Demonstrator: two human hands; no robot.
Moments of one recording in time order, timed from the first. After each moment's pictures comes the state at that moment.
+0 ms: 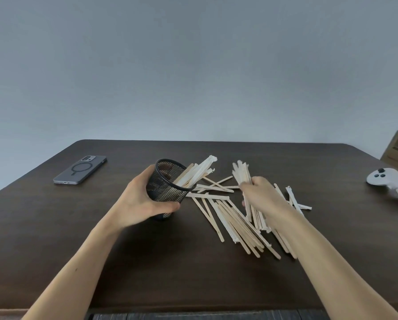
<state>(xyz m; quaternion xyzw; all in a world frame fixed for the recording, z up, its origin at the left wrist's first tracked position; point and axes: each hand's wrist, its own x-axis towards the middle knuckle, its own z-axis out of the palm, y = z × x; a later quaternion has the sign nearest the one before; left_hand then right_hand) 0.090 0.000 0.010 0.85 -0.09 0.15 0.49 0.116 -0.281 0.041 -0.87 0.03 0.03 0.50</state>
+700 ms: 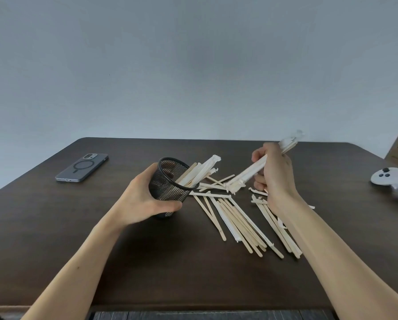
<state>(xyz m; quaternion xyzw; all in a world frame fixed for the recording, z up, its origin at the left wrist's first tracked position) 0.088 -0.002 0.011 0.85 -0.10 0.16 0.49 0.113 -0.274 0.077 -0.67 0.04 -0.13 0.73</state>
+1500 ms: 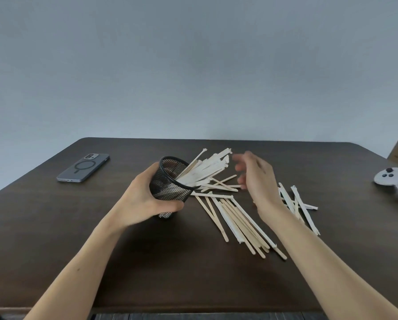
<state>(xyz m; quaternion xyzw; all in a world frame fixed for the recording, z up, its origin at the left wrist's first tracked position) 0.083 -0.004 0.016 0.84 -0.11 0.15 0.50 0.116 -0.256 0.050 -0.76 -0.02 -0.12 0.63</state>
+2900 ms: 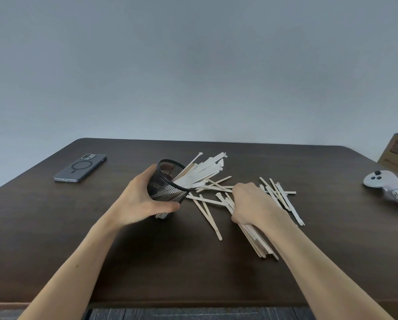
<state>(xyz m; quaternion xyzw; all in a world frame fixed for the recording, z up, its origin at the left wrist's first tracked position) 0.086 -0.002 0.012 0.86 -0.10 0.14 0.48 0.097 -0.259 0.053 -1.00 -0.07 0.02 0.03</state>
